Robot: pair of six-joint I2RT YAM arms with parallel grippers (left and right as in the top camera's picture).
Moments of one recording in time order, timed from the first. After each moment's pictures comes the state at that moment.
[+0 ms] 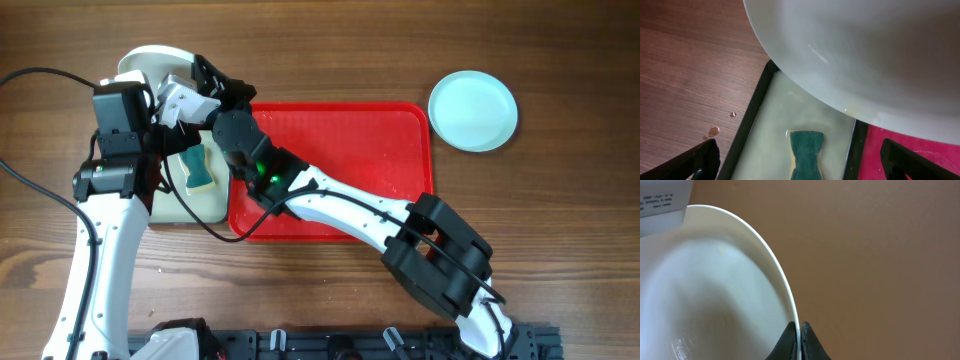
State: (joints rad) left arm 0.08 1.30 1.03 -0.54 -0.14 -0.18; right arm 0.98 2.13 1.57 0.63 0.53 -0.78
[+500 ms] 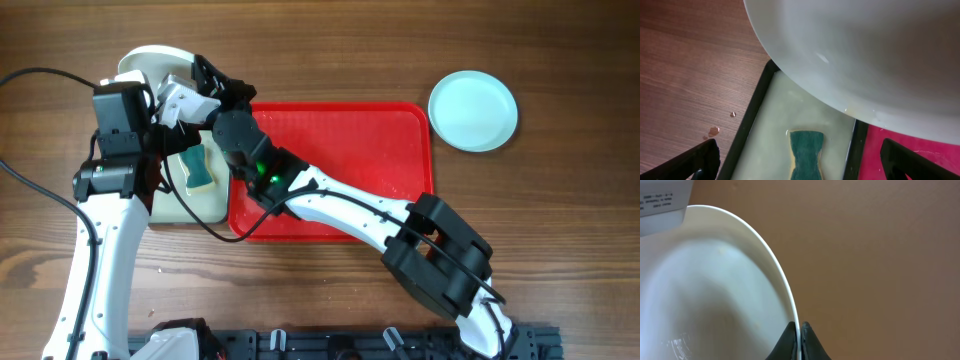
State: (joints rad) left arm 0.08 1.30 1.03 -0.54 -0.14 -0.18; right arm 0.98 2.13 1.57 0.63 0.53 -0.78
